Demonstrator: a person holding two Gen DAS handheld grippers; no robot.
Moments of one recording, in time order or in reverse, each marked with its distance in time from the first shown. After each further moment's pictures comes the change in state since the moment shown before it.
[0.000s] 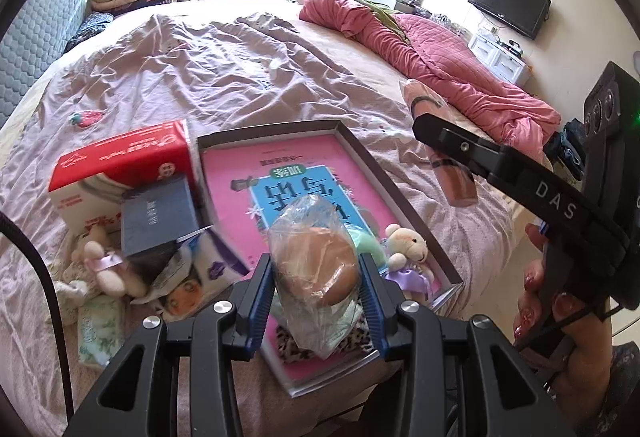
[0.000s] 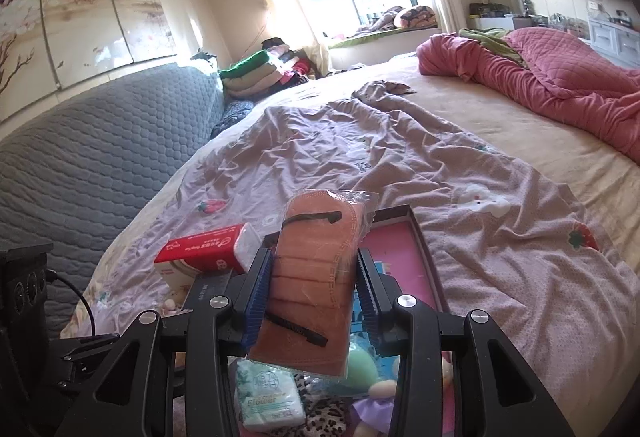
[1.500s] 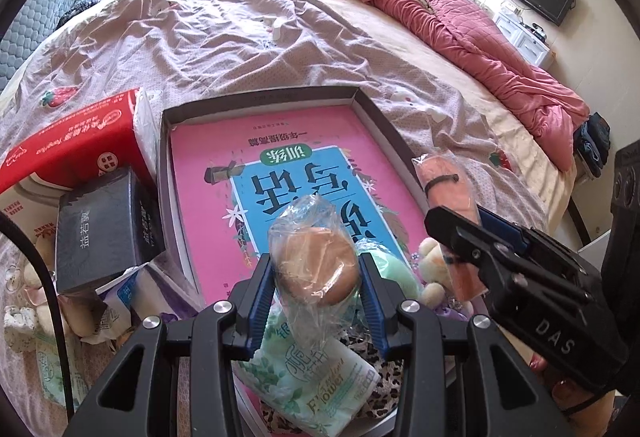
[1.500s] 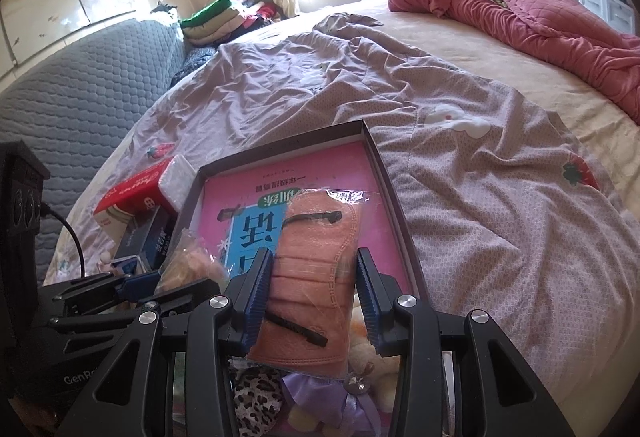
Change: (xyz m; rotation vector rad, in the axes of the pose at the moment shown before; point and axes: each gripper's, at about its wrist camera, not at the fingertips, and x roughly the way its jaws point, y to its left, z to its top) left arm 0.092 0.003 0.022 -0.040 0.124 0.039; right arm 0.060 -0.041 -0.040 0.028 0.229 -0.096
